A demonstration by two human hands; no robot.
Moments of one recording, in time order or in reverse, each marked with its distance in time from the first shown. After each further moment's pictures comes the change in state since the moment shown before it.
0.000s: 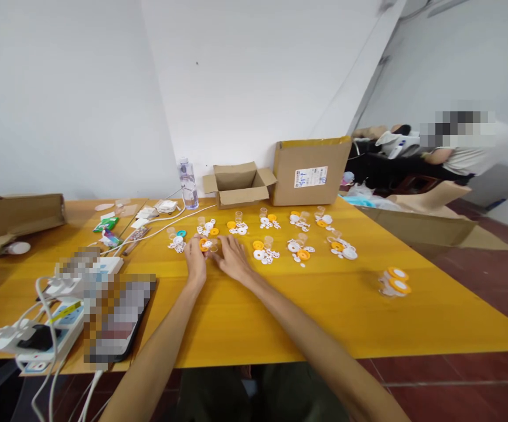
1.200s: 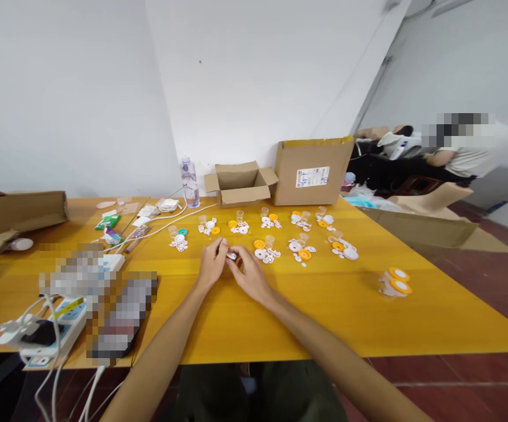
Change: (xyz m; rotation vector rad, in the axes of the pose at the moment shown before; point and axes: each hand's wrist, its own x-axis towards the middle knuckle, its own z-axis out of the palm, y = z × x) left_hand -0.016 -0.009 0.000 0.442 -0.377 0.230; right_hand -0.047 0.019 -0.013 0.509 0.267 -0.190
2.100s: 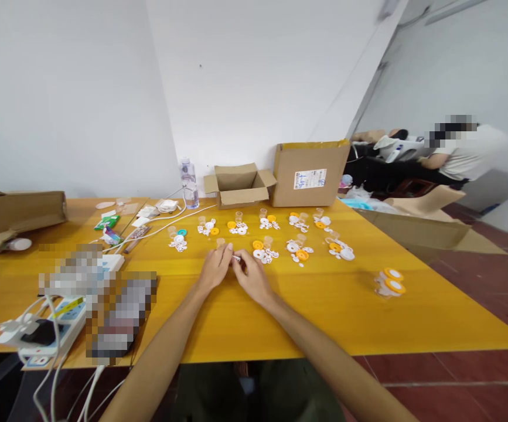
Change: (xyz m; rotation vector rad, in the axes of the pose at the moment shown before) left_hand -0.003 -0.012 0.000 0.136 -0.165 0.078; right_hand -0.005 -0.001 -0.005 0.008 0.016 0.067
